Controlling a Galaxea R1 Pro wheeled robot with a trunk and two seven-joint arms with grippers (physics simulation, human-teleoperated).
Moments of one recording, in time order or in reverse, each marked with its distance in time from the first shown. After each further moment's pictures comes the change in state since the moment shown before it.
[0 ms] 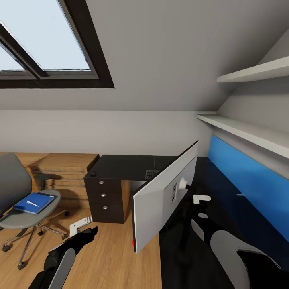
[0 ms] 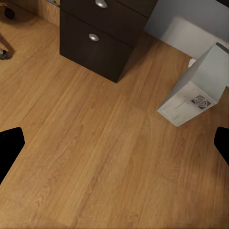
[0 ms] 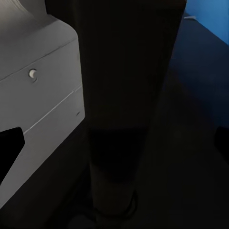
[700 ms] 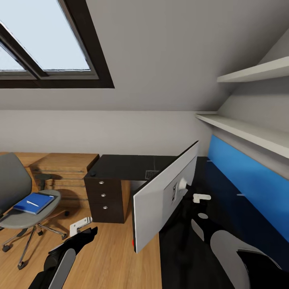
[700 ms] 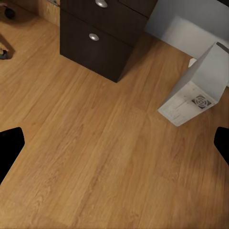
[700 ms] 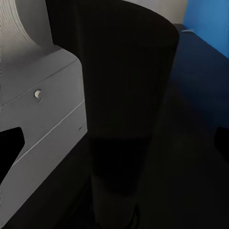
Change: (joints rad) left arm 0.000 0.000 -0.001 0.001 -0.001 0.000 0.000; right arm 0.000 0.001 0.000 0.000 0.000 -0.055 0.001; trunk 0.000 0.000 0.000
